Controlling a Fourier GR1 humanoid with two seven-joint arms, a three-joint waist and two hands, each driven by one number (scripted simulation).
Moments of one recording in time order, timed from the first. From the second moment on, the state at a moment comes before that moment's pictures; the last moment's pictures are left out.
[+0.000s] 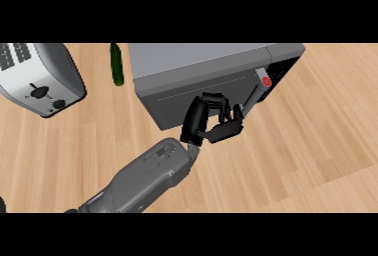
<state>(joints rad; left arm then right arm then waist) -0.80 0.00 -0.77 -0.90 0.74 0.59 -0.43 -0.01 -0.50 -0.33 -1.73 -0.41 0.61 -0.38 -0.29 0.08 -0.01</state>
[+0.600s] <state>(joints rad) -0.82 0.00 -0.79 -0.87 0.82 0.57 -0.53 -0.07 -0.57 -0.38 -1.69 -0.46 0.61 -0.34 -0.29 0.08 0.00</state>
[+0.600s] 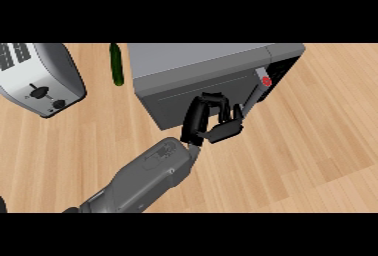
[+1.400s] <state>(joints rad) -0.83 0.00 -0.82 -0.85 0.90 0.57 -0.63 -0.15 -0.66 -0.44 -1.62 -0.49 0.62 -0.32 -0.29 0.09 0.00</state>
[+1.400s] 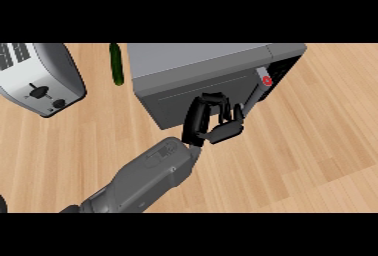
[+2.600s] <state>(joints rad) -0.87 0.00 -0.87 -0.83 0.99 0.57 -0.72 -0.23 -0.75 -0.49 -1.44 -0.53 0.69 -0.34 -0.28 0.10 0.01</state>
